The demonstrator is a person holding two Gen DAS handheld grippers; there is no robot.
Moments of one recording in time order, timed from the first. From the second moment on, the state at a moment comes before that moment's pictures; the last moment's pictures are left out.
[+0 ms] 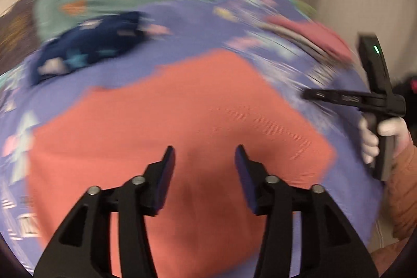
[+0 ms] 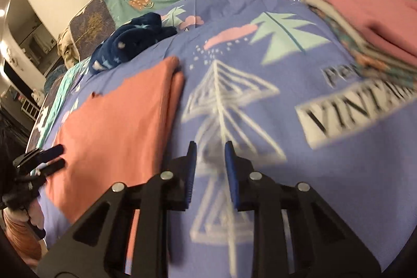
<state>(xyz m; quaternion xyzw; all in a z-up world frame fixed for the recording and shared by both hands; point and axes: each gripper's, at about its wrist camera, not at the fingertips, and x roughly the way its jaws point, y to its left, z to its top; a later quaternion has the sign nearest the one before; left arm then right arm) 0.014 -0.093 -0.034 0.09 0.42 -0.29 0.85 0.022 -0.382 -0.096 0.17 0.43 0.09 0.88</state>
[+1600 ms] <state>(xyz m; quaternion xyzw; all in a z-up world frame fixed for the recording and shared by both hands) 0.005 -0.154 -0.077 -0.10 0.55 -0.33 0.76 0.063 -0.364 -0.082 0.17 0.47 0.21 0.84</state>
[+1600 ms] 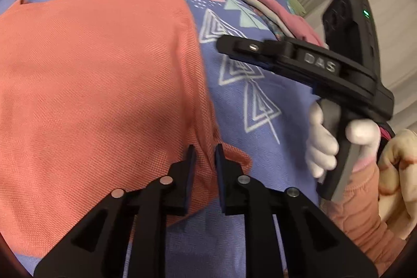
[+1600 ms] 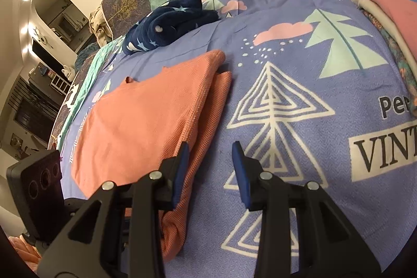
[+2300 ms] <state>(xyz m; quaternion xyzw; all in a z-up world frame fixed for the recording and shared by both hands) 0.000 -0.192 -0.077 0.03 0.51 -0.34 0.79 0.107 -0.353 -0.104 0.18 0.48 0.20 0.84</state>
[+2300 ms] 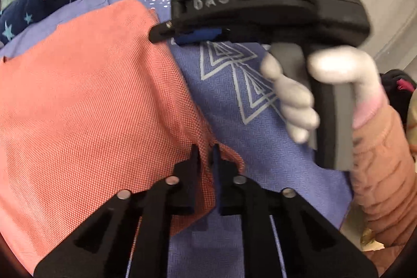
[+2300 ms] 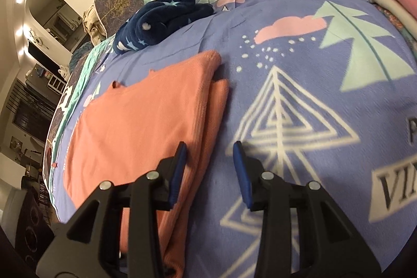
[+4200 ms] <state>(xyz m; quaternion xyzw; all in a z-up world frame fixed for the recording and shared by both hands) -0.036 0.191 -0.066 -0.18 0.43 -0.14 0.87 0.026 -0.102 -0.020 -0.09 0.39 0.25 0.88</state>
